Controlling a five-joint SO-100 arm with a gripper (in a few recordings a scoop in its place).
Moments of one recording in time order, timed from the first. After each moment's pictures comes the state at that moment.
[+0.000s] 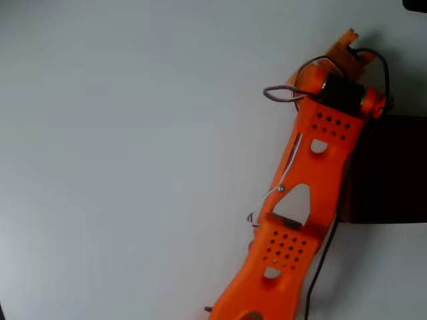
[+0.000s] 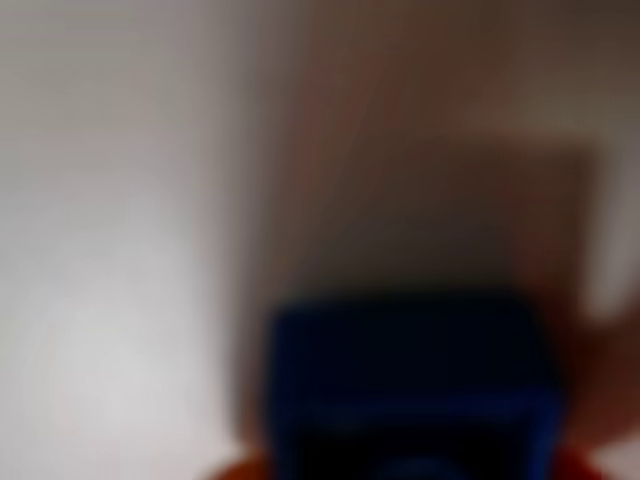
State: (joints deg) arm 19.3 24.6 4.5 104.3 109.2
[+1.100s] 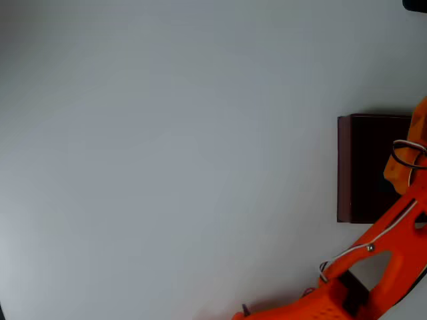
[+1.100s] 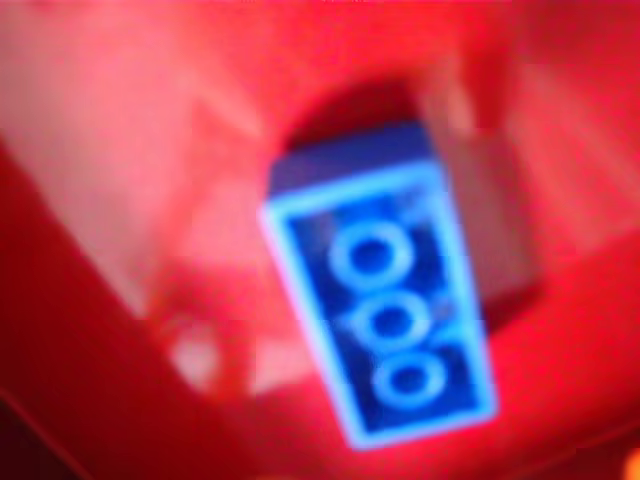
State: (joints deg) arm 44.5 48.3 33.0 104.4 66.6
